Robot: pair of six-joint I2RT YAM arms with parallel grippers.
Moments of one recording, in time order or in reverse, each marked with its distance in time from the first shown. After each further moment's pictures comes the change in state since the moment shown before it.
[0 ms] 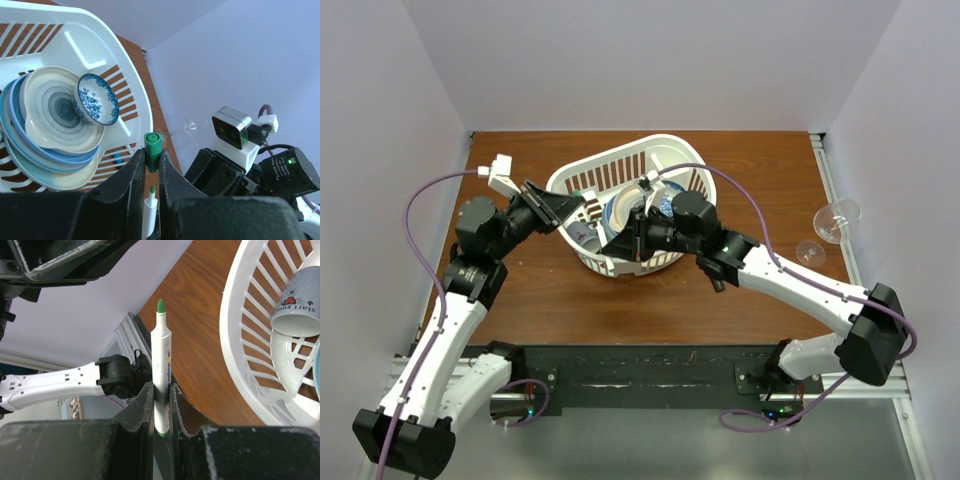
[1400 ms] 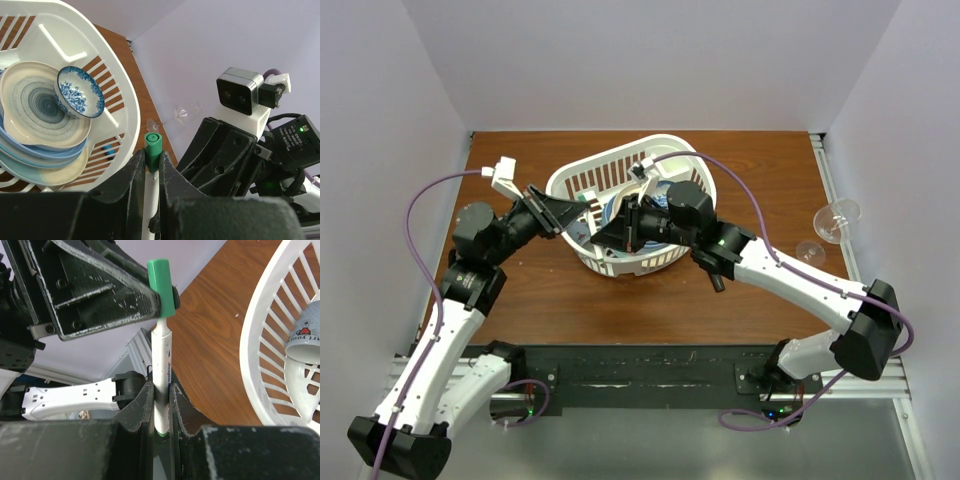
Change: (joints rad) left arm -0.037 -0.040 0.000 0.006 0.046 0.018; right arm 0.025 0.039 0.115 -0.005 0.026 0.016
